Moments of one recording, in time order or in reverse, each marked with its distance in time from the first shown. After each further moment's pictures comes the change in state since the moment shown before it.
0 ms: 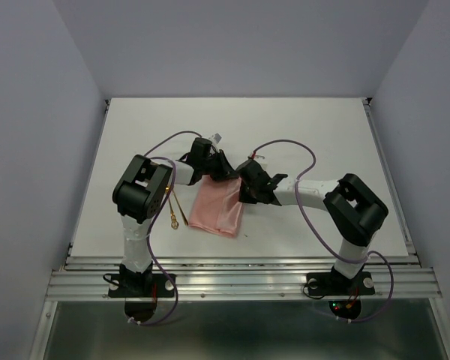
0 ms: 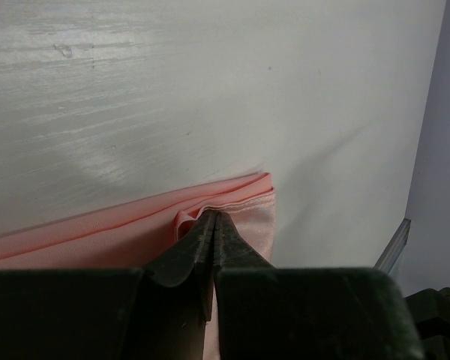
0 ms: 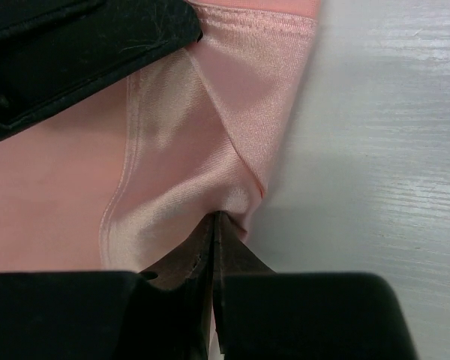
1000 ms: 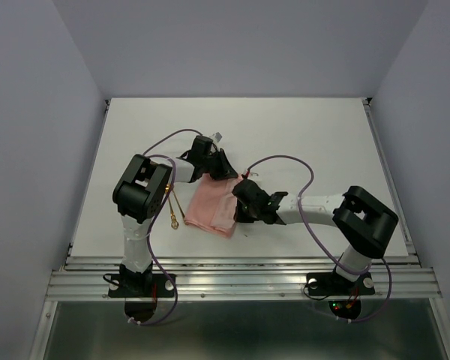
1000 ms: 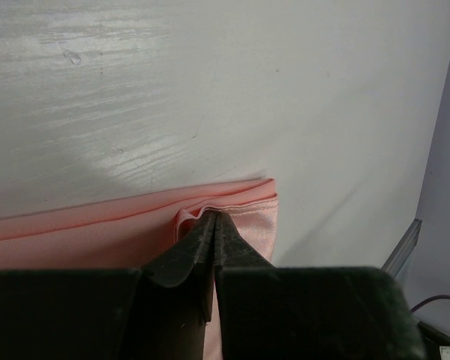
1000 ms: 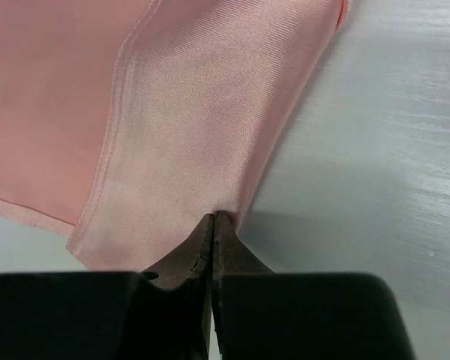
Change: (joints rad) left arm 0.001 0.000 0.039 -0.078 -0.016 0.034; right arm 0.158 -0.112 -0.153 0.051 -0.042 0.072
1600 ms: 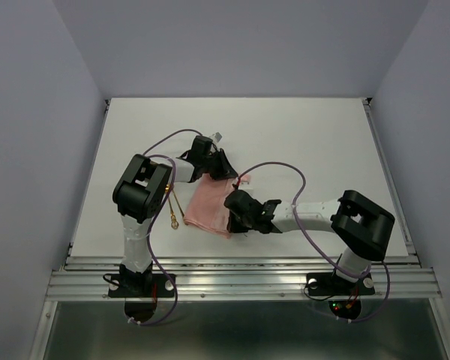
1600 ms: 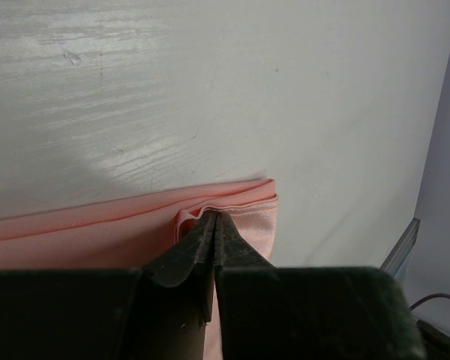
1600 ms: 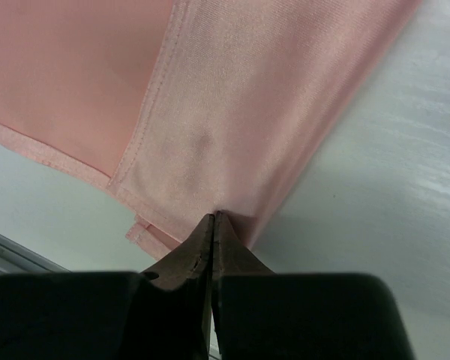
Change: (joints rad) left arm 0.000 0.003 0.000 0.003 0.005 0.000; right arm 0.111 -0.008 0.000 -0.024 0.010 0.019
